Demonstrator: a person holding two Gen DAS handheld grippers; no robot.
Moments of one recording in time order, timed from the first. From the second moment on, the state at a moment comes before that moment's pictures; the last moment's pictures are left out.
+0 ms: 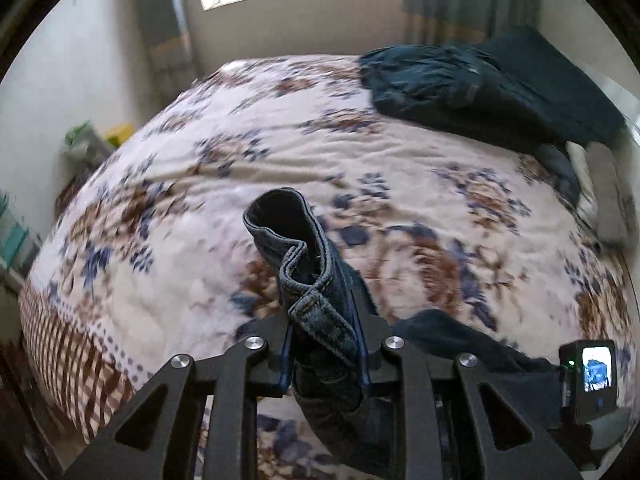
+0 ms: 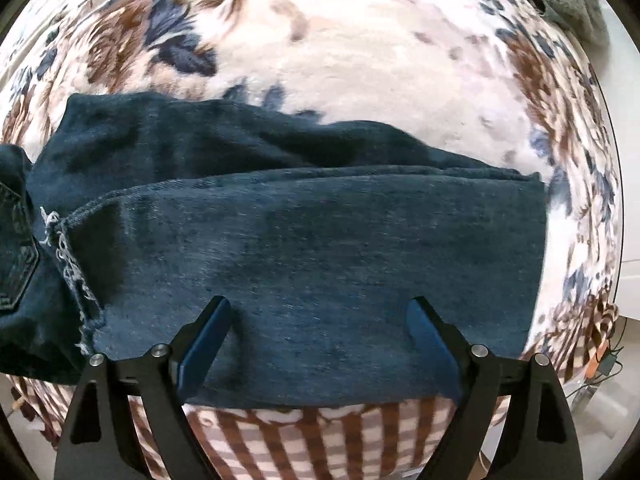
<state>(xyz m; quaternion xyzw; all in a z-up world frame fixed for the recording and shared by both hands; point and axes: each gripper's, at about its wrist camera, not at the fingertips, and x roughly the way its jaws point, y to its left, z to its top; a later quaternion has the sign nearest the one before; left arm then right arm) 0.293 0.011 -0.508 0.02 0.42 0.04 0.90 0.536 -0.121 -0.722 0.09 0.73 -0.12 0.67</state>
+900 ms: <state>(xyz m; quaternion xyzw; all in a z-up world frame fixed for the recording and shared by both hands) 0.253 -0.234 -0.559 0.15 0.47 -0.06 0.87 0.438 -0.427 -0.724 0.07 0.70 -0.21 0.68</state>
